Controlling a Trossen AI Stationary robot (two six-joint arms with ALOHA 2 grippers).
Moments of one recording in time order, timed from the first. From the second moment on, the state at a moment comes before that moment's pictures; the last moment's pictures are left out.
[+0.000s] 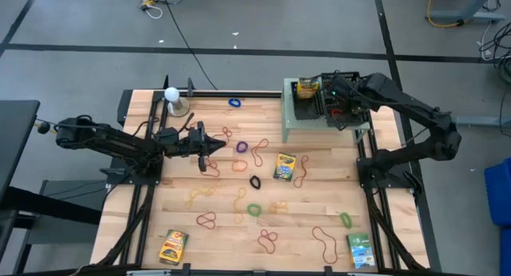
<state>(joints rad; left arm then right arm) 0.14 1.13 0.11 1.05 -0.02 -0.08 -0.58 1.28 1.35 -1.57 0.35 0.31</state>
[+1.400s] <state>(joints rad) 0.14 1.13 0.11 1.05 -0.02 -0.08 0.34 1.38 1.15 -0.88 0.41 0.69</state>
